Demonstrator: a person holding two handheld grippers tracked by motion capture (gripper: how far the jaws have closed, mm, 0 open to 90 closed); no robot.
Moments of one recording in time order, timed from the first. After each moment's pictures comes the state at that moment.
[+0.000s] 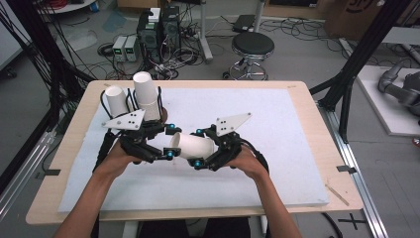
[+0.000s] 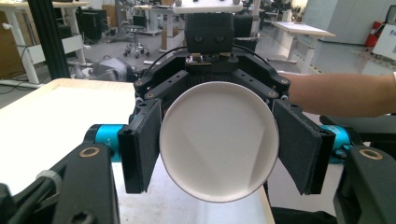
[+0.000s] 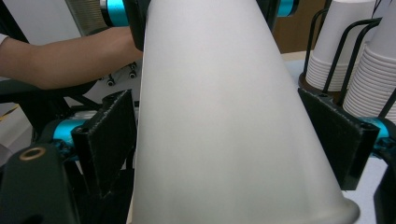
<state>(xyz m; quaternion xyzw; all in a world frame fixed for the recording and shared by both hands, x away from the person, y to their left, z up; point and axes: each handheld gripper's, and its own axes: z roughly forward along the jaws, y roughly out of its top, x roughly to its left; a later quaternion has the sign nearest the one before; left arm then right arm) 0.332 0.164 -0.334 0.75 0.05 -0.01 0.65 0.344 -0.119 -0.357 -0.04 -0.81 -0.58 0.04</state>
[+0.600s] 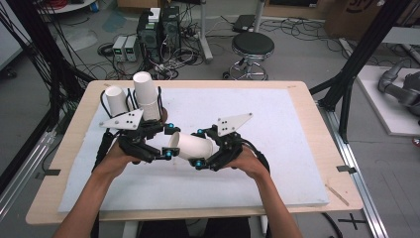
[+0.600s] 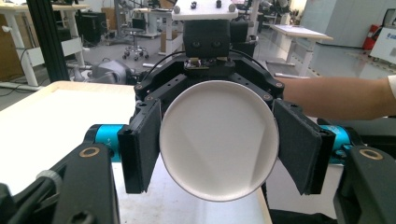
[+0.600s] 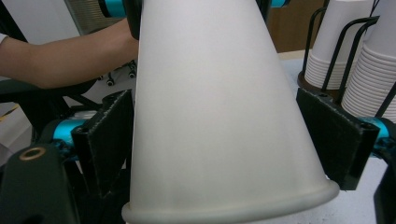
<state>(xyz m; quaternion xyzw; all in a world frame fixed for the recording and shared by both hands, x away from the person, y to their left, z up) 0.331 0.165 -0.332 0.75 0.05 -0.01 0.66 0.344 -0.121 -0.358 -0.04 -0.81 -0.58 0.04</state>
